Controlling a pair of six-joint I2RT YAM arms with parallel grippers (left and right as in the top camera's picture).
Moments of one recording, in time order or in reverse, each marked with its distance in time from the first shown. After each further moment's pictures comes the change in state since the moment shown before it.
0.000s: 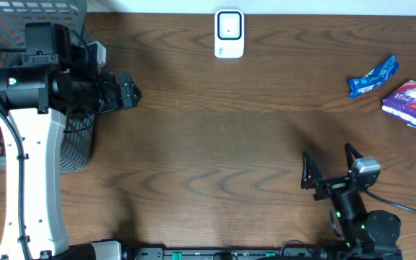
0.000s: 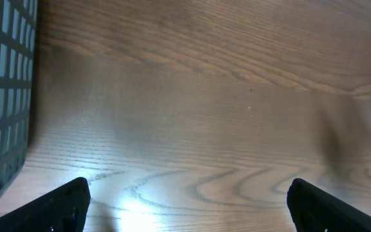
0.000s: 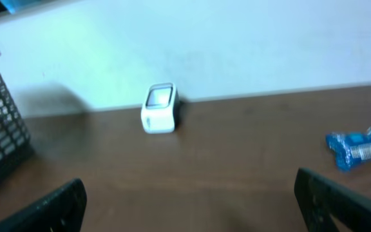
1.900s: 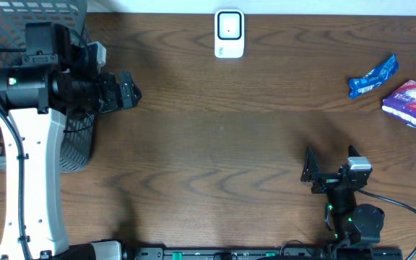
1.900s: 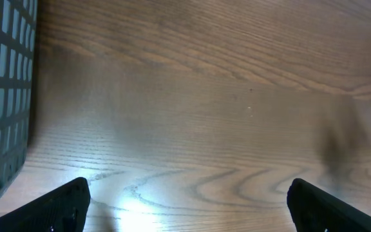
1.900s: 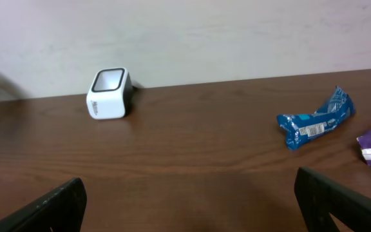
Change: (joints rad) left arm 0.000 0.000 0.000 0.000 0.000 0.000; right arm 0.023 -0.006 -0.177 0.134 0.184 -0.090
